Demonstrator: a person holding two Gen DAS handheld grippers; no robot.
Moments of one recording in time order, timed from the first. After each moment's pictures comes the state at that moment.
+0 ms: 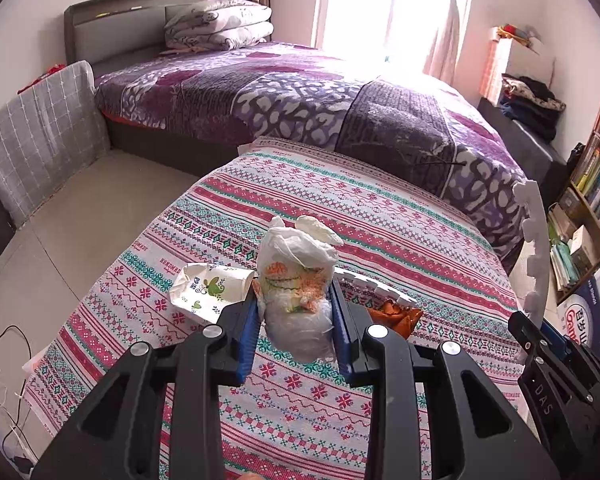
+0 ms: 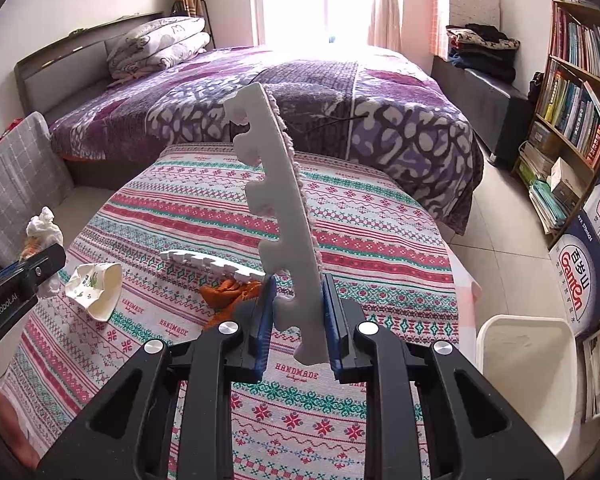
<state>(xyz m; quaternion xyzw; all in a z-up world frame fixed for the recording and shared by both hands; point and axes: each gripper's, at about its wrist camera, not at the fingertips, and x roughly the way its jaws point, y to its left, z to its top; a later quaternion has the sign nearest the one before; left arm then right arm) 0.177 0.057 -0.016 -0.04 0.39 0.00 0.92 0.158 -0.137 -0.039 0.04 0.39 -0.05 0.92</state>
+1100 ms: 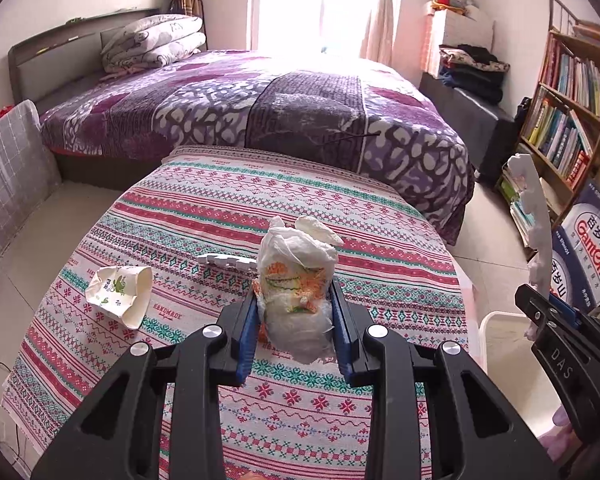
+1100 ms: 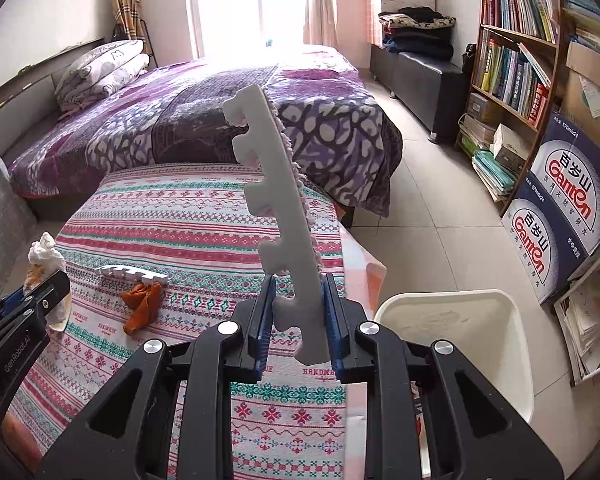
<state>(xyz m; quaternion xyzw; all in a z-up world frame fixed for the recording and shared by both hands) 0.151 -0.051 -0.017 0.01 0.39 -0.08 0.92 0.117 -0.238 -0.030 0.08 0.38 -0.13 0.91</state>
